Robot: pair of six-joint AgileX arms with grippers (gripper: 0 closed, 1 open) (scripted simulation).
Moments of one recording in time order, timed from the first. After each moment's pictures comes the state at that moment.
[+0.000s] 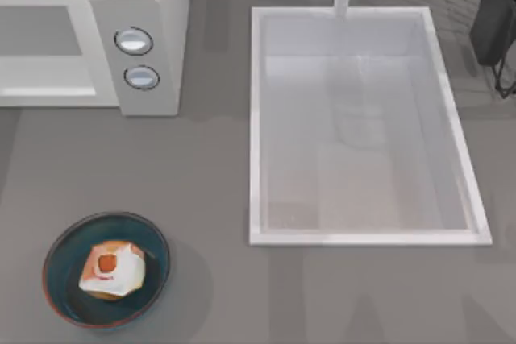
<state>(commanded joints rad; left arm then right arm) 1.04 1.84 1.07 -0.36 0.67 0.92 0.00 0.00 0.00 0.00 0.00 0.00</state>
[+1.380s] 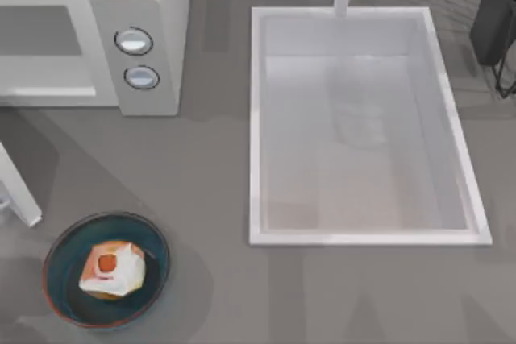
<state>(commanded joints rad) 0.64 1.32 0.54 -0.13 0.45 0.52 0.00 0.00 0.00 0.00 0.00 0.00</state>
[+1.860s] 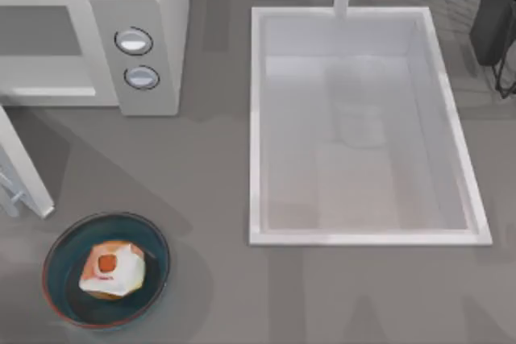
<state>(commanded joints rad) 0.53 1.22 0.44 -0.10 0.39 0.41 0.00 0.00 0.00 0.00 0.00 0.00</state>
